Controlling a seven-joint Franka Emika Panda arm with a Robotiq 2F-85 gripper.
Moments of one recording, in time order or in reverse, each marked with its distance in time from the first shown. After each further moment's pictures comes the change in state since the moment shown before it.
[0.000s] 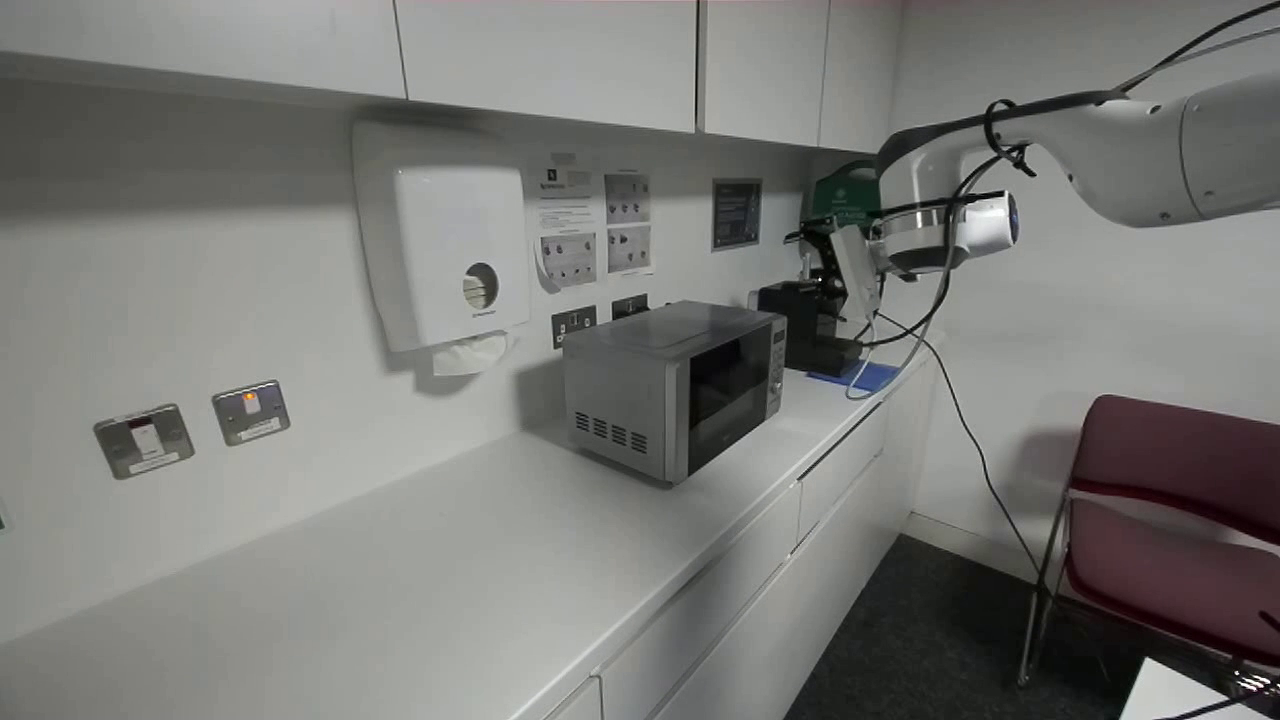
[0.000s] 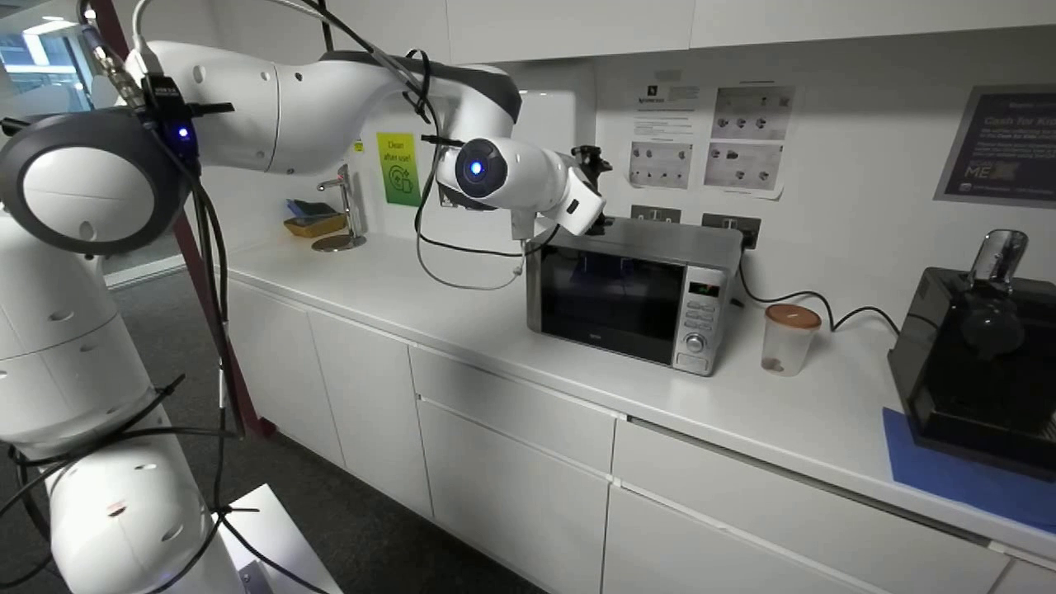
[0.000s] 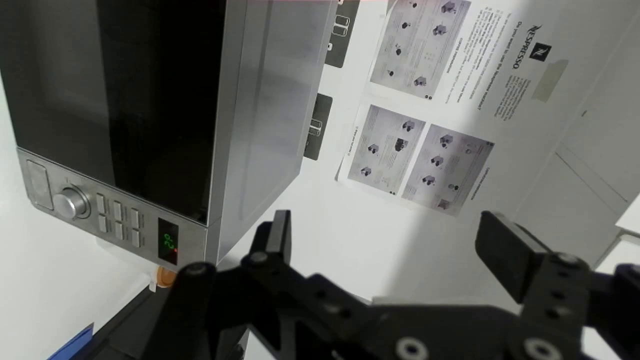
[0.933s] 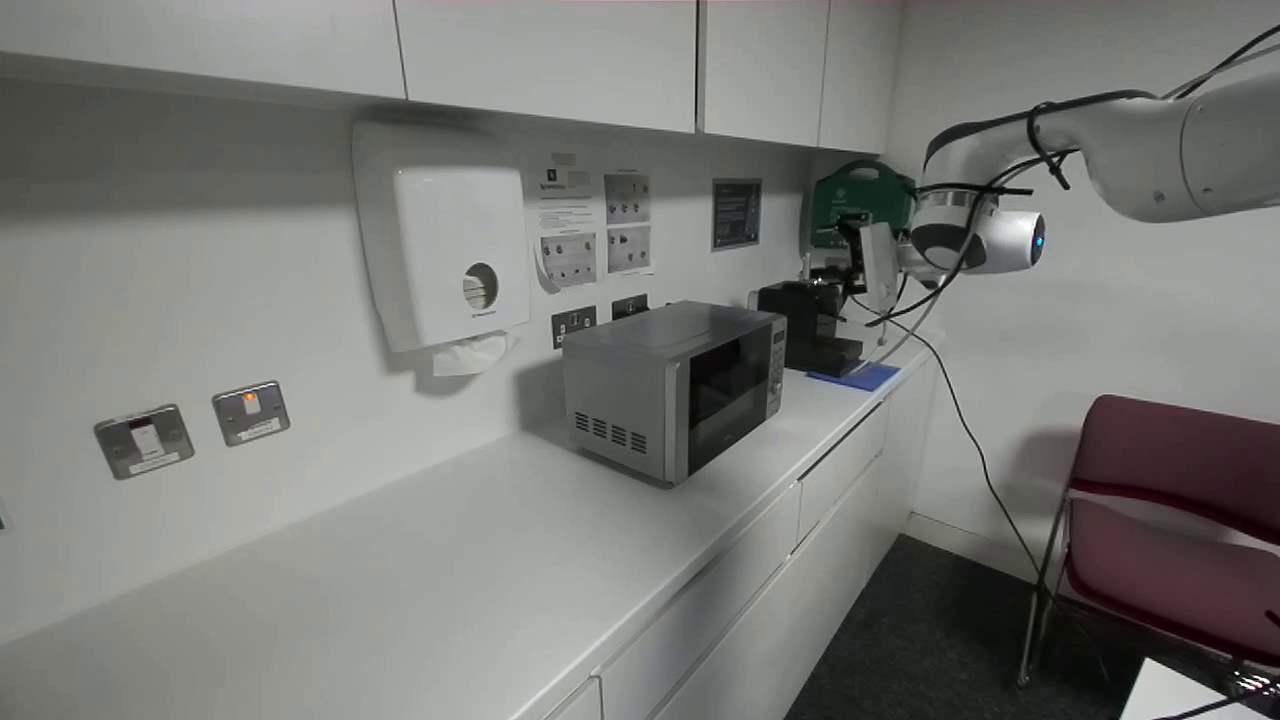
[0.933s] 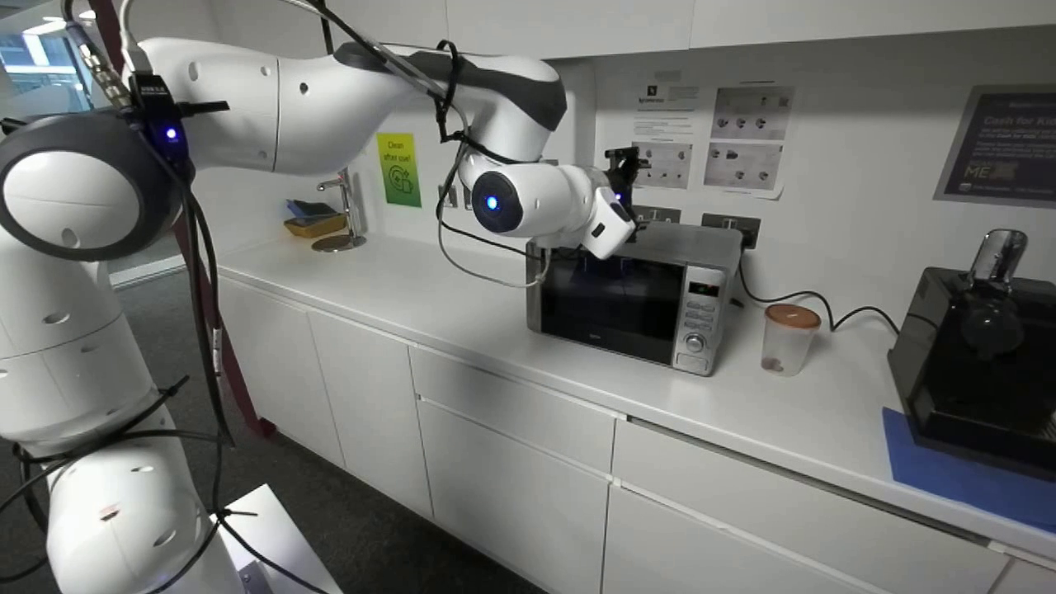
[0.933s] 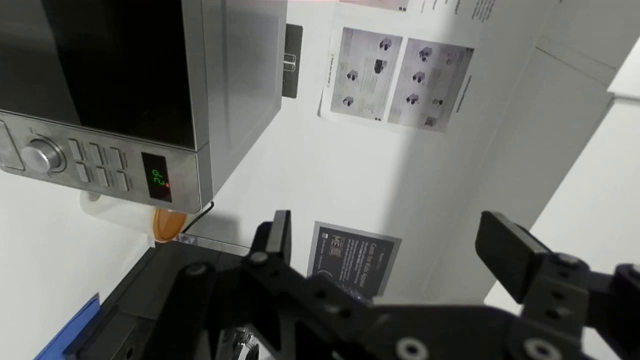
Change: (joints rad) arm -0.049 0.015 -0.085 0.041 0.392 -0.074 -0.268
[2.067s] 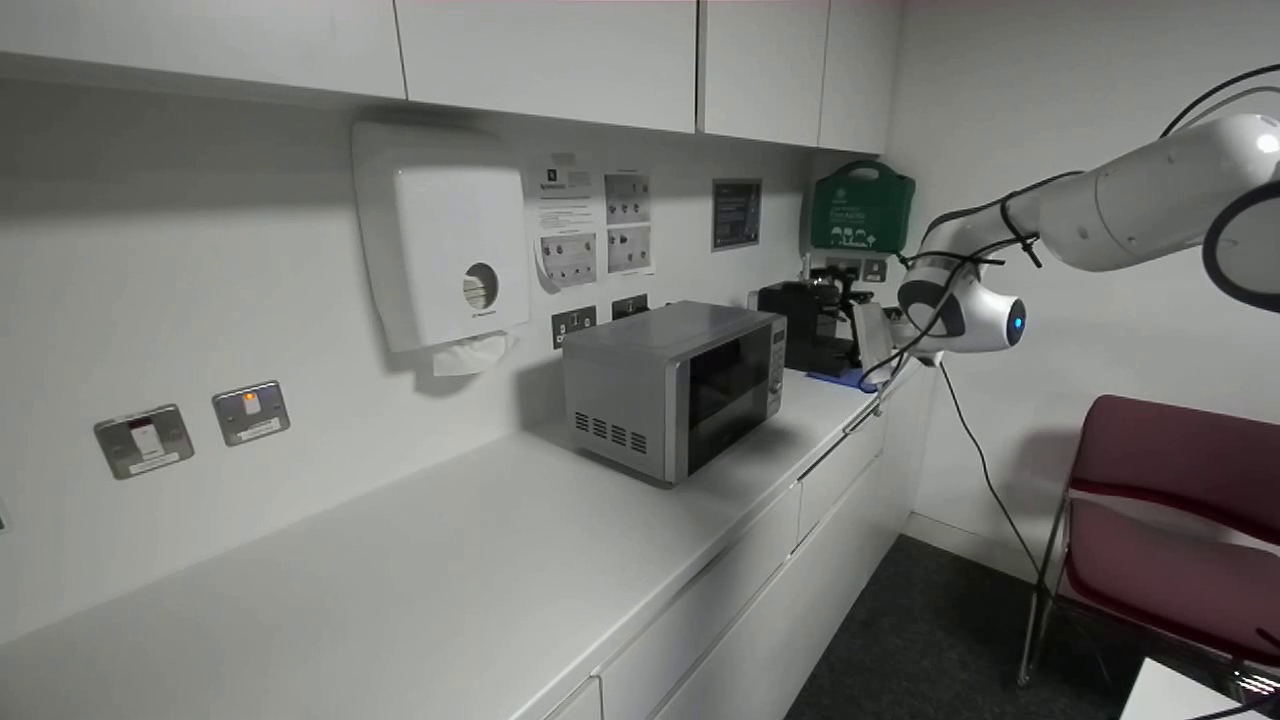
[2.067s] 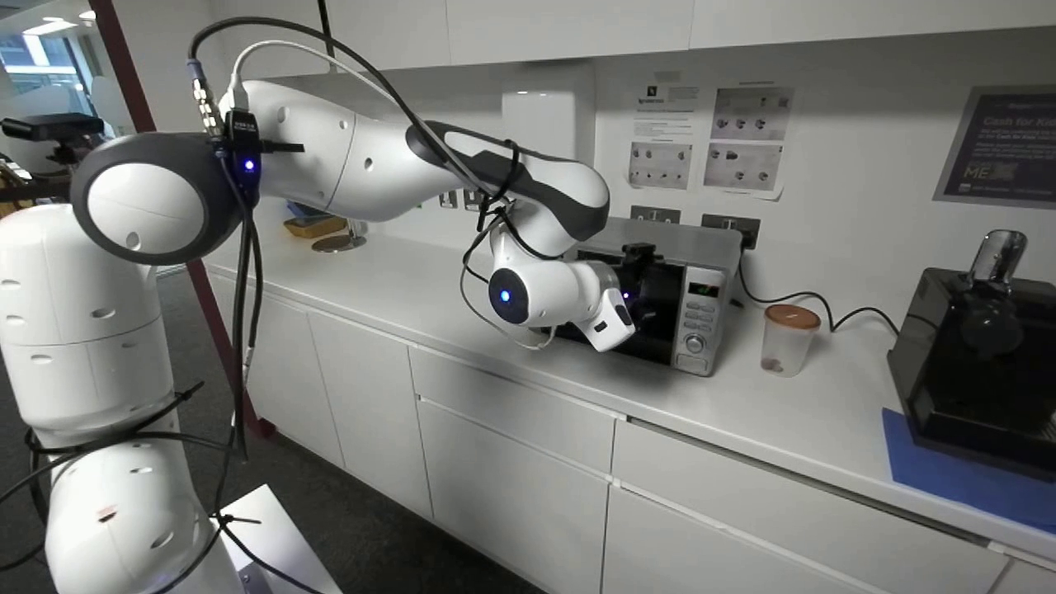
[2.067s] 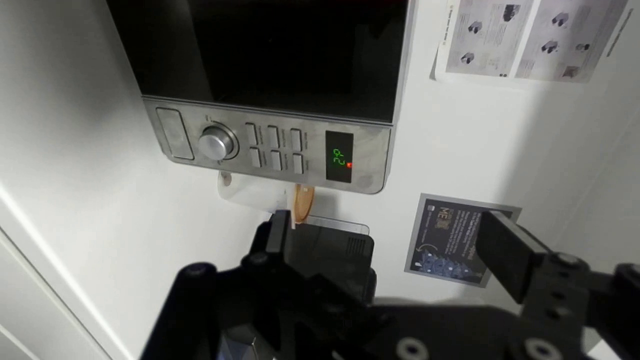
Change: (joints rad) arm -0.016 0.149 -0.053 -0.078 0.351 -0.052 -0.255
